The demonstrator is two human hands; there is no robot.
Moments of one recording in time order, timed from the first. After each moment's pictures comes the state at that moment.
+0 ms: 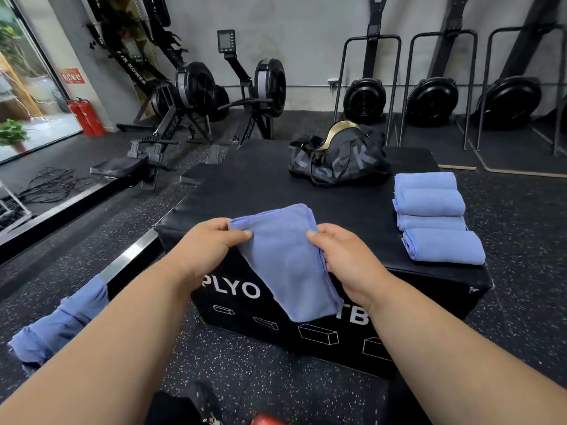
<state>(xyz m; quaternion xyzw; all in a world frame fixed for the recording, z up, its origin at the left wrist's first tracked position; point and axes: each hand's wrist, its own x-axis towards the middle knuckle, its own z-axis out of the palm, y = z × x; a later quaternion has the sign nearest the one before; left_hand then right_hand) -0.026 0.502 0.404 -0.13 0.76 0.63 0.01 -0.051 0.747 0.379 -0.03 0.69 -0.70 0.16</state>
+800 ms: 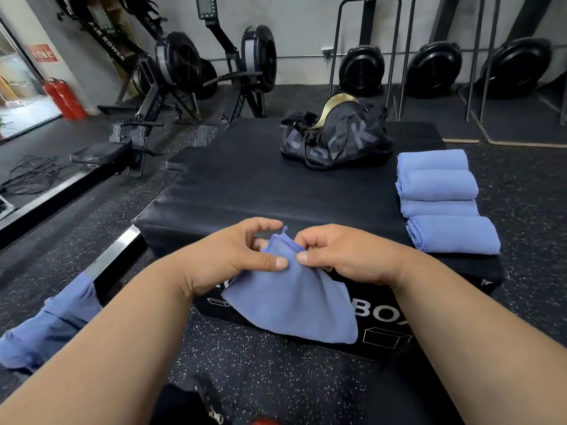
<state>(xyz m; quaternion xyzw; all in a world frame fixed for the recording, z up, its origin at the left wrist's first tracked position) -0.055 0.531 0.396 0.00 0.77 0.60 0.22 -0.097 0.772 0.383 -0.28 0.78 -0.47 0.29</state>
